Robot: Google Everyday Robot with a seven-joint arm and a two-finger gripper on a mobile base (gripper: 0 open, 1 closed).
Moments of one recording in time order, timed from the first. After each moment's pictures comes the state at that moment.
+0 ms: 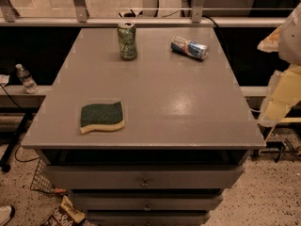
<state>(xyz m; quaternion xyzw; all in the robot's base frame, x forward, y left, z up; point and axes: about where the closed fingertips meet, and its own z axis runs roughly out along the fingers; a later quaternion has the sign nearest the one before) 0.438 -0.217 0.977 -0.60 0.78 -0.04 0.16</state>
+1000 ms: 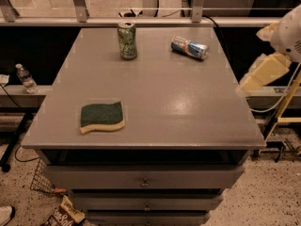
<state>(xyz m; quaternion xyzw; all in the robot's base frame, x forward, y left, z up) 0.521 -0.230 0.962 -0.52 0.80 0.01 0.30</state>
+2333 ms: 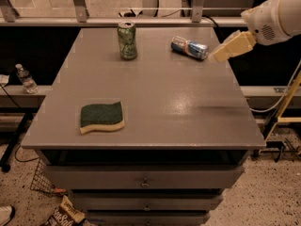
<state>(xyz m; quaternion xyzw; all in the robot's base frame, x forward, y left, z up) 0.629 -0.208 0.974 -0.43 0.78 0.05 0.44</state>
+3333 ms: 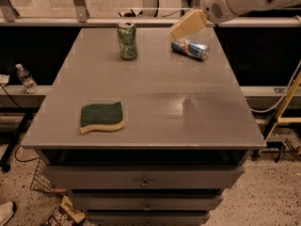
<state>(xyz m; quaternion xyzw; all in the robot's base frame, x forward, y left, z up) 0.690 -0.101 1.002 -0.45 0.75 0.09 0.48</state>
